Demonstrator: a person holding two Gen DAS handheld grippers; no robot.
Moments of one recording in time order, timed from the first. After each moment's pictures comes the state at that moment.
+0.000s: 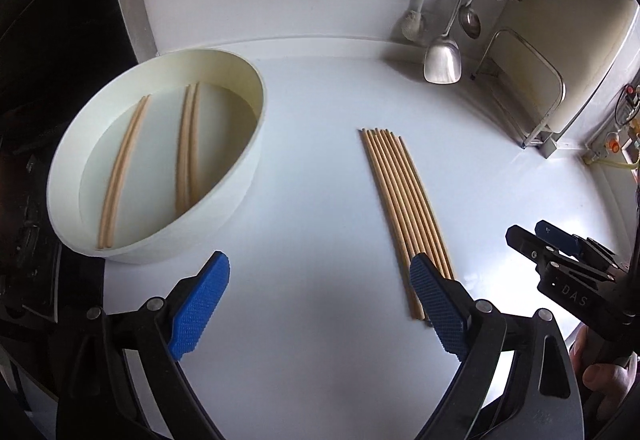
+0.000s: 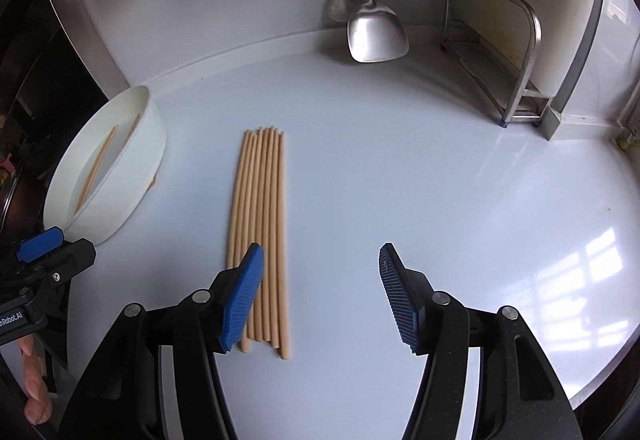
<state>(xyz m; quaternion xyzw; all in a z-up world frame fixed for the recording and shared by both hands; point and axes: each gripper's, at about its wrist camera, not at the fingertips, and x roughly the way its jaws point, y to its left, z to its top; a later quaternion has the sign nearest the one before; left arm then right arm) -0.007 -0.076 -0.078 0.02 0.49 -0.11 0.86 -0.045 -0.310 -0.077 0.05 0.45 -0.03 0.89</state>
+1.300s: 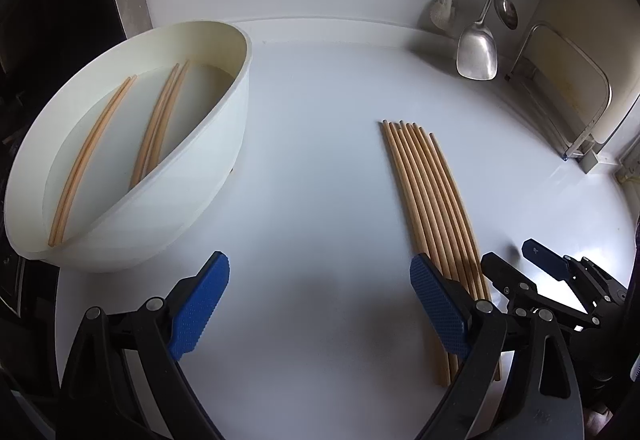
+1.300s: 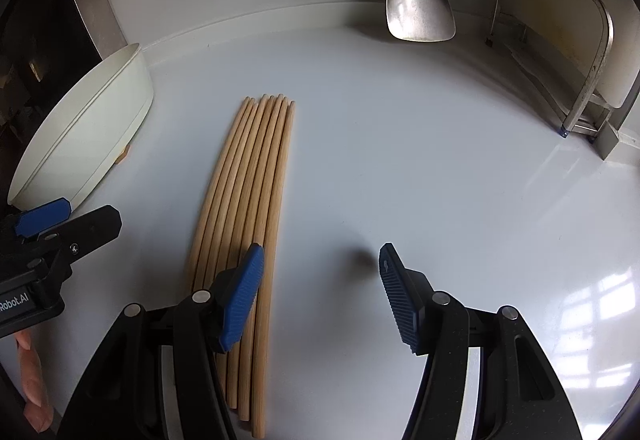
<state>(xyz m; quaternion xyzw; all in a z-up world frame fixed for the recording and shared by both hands) 0.023 -0.103 -0.140 0.01 0.48 -0.06 0.88 0.002 -0.295 -0.142 0.00 0.45 0.00 0.89</state>
